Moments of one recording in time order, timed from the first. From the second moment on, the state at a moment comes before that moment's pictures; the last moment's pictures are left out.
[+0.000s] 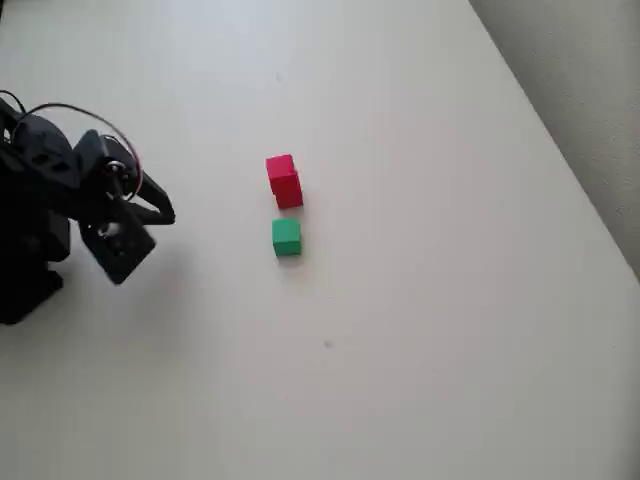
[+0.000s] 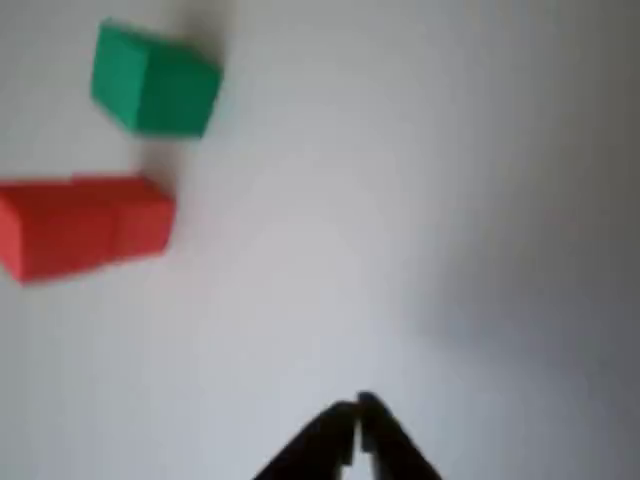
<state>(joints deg) 1.1 188.2 170.7 72.4 -20.0</state>
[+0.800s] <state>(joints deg) 4.0 168.8 160.4 56.2 -15.3</state>
